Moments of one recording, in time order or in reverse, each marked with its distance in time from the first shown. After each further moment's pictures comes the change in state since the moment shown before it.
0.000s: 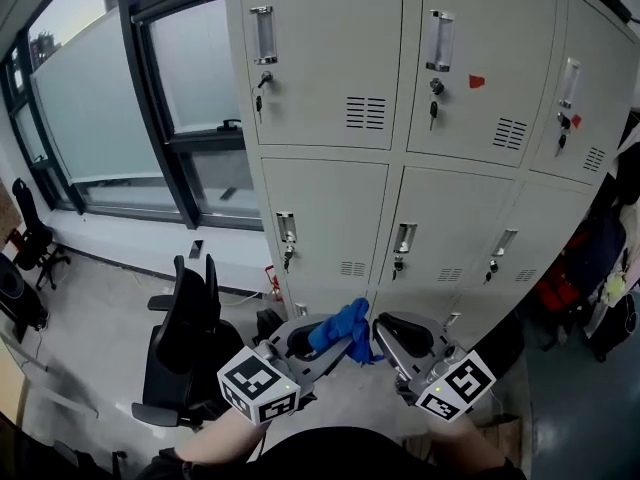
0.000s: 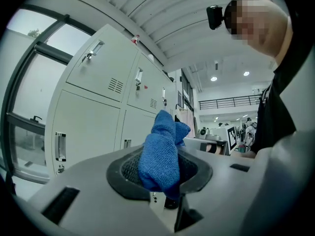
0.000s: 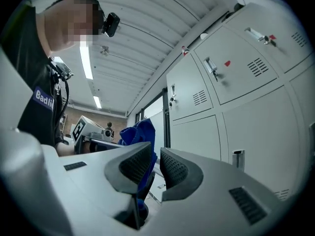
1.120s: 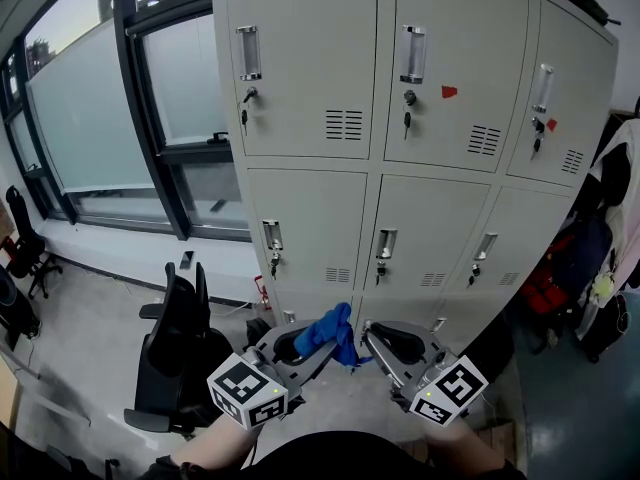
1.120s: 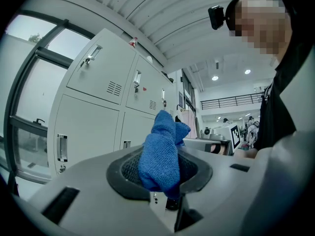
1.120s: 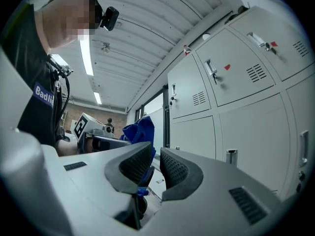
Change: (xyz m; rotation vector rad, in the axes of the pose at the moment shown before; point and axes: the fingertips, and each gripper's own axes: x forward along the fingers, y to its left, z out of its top) left arm -0.003 -0.015 0.003 0.019 -0.010 0.029; right arm -0.026 0.007 0.004 -0.023 0.042 -0.008
